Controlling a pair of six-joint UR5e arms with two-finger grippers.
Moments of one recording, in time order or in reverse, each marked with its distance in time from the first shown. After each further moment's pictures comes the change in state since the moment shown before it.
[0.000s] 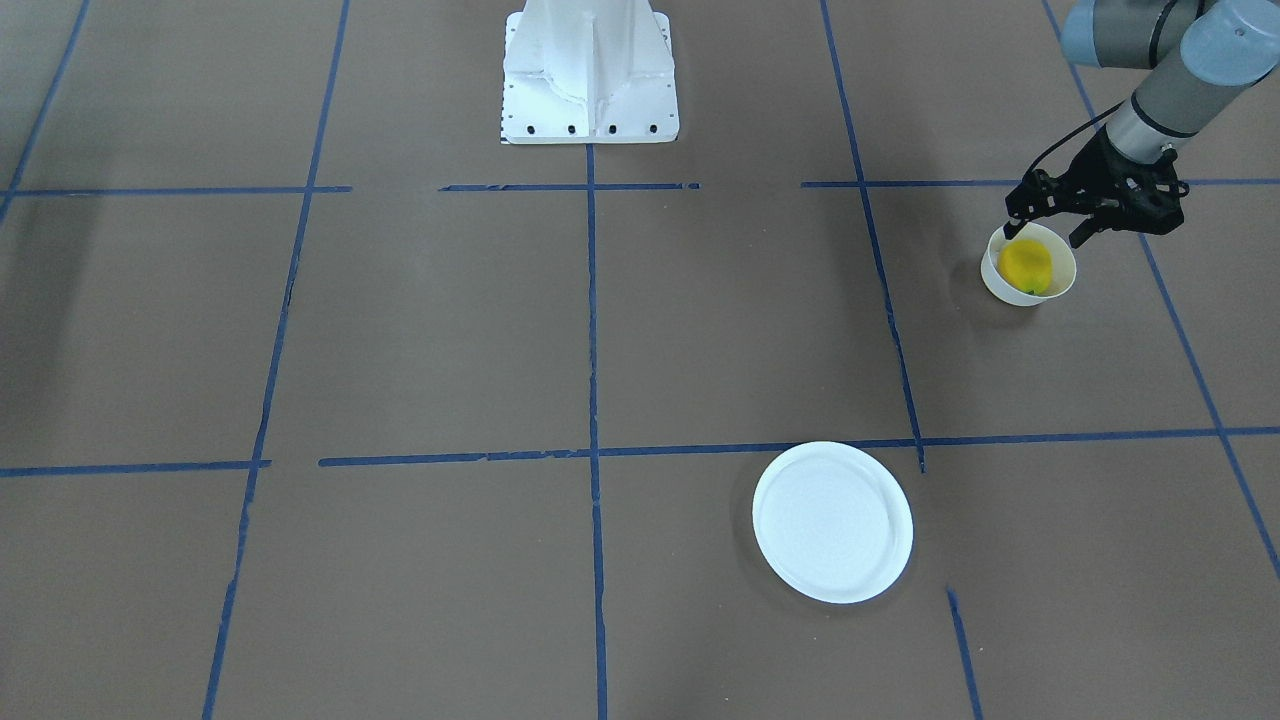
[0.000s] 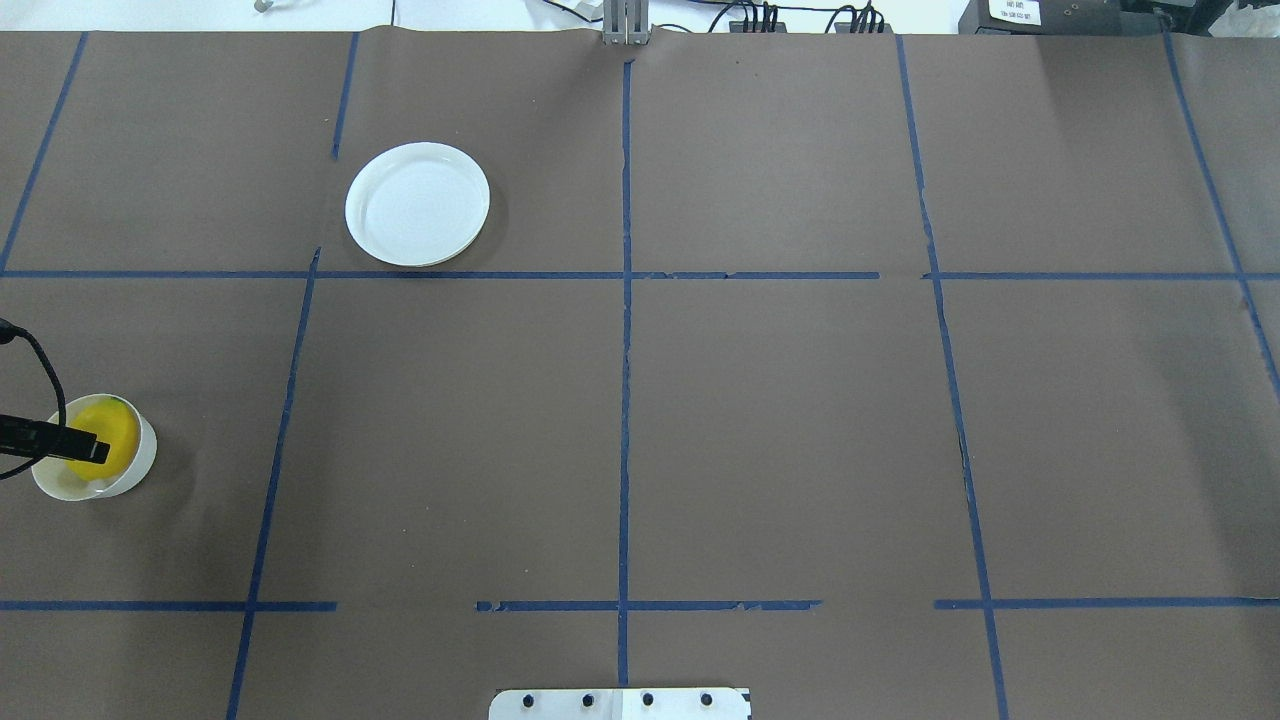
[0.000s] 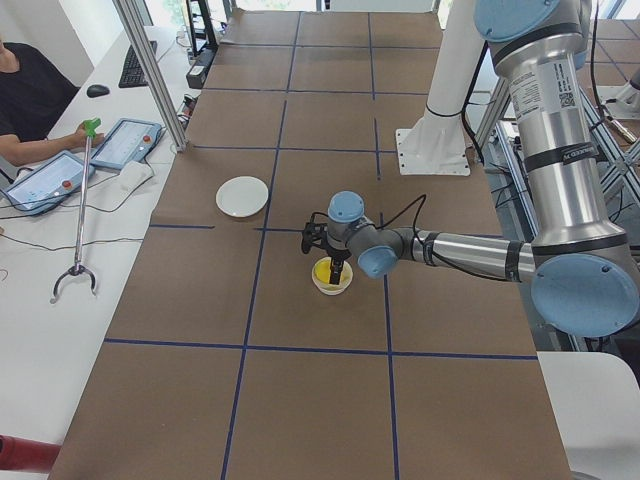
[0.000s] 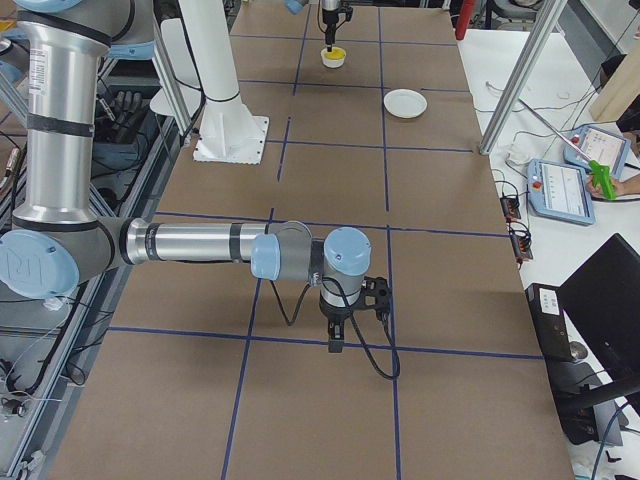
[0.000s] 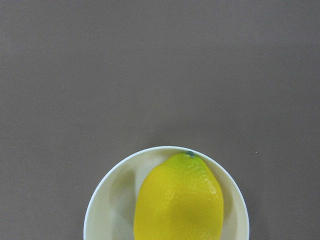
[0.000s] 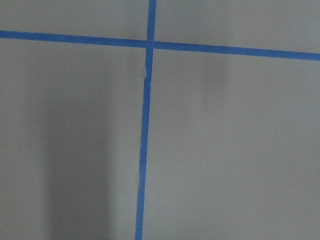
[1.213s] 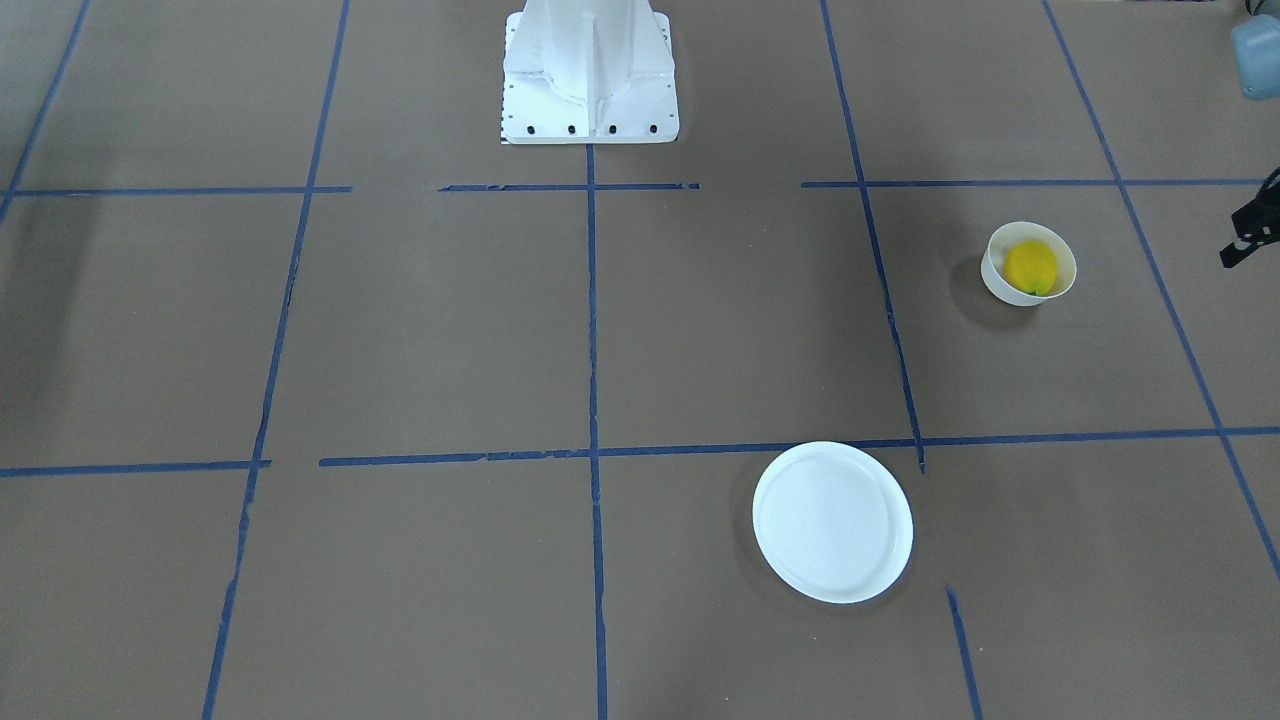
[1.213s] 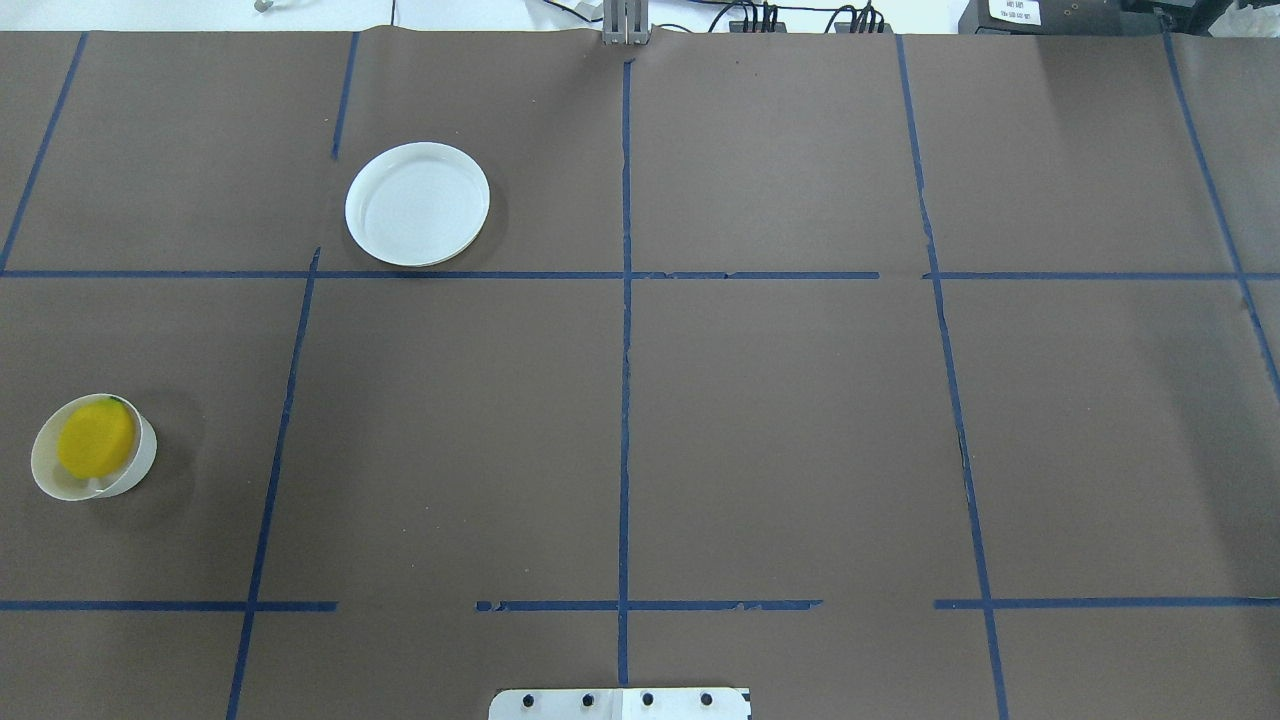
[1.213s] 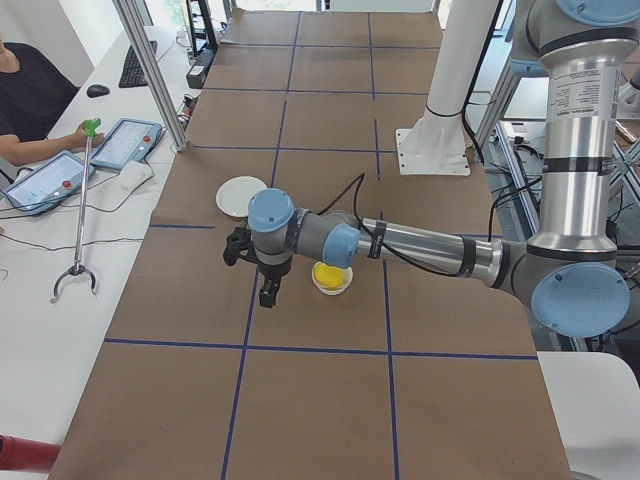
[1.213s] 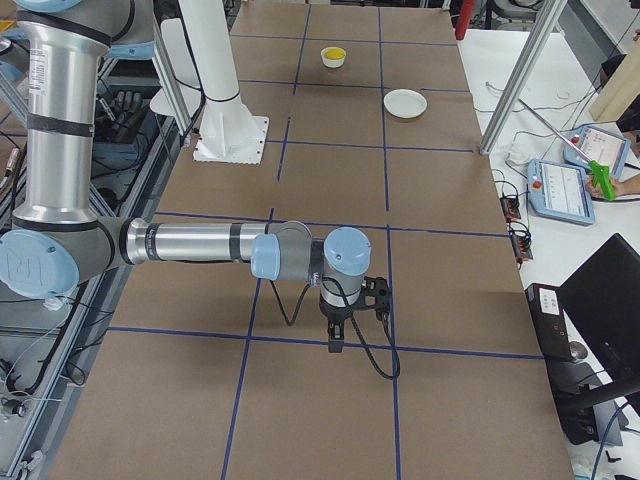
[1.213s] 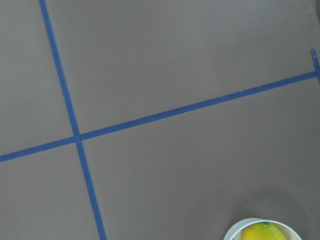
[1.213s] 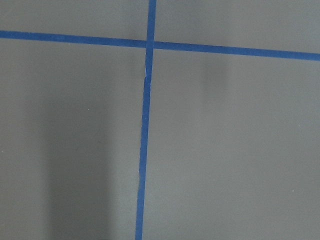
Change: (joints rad) left arm -0.578 -0.232 0.134 0.554 -0.214 0.697; right arm 0.000 0.000 0.000 0.000 0.000 0.000
